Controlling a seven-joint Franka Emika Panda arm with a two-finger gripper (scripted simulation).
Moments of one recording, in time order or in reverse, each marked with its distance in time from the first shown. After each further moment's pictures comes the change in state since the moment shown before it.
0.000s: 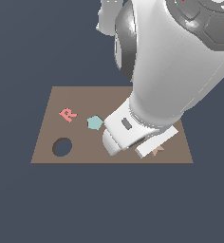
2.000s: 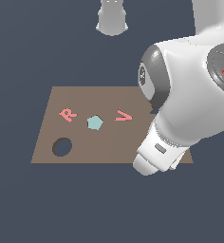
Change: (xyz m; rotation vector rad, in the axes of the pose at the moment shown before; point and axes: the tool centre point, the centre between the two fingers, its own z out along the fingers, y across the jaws) arm 0.050 -0.036 0.044 -0.011 0.019 -0.278
